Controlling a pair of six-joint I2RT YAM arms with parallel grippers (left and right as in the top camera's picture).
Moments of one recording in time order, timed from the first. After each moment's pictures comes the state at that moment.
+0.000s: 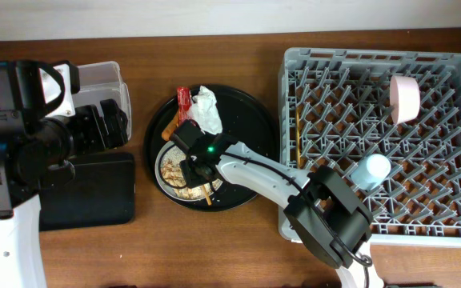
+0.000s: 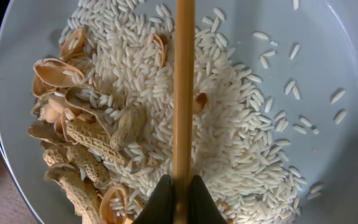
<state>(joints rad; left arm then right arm) 0.04 1.38 1.96 -1.51 0.14 -0.18 0.83 2.12 1.54 -0.65 -0.07 0.48</state>
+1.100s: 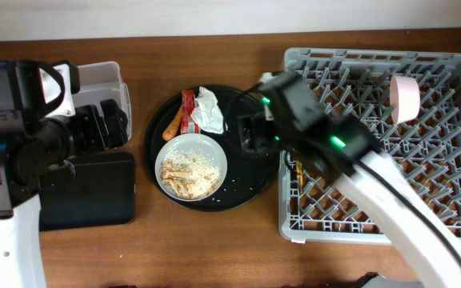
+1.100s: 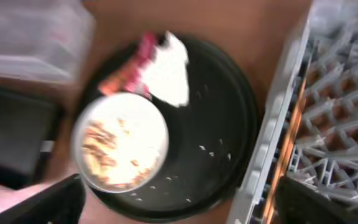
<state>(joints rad) 0.04 1.38 1.96 -1.52 0.14 -0.18 0.61 1.42 1.54 -0.95 0.08 0.33</state>
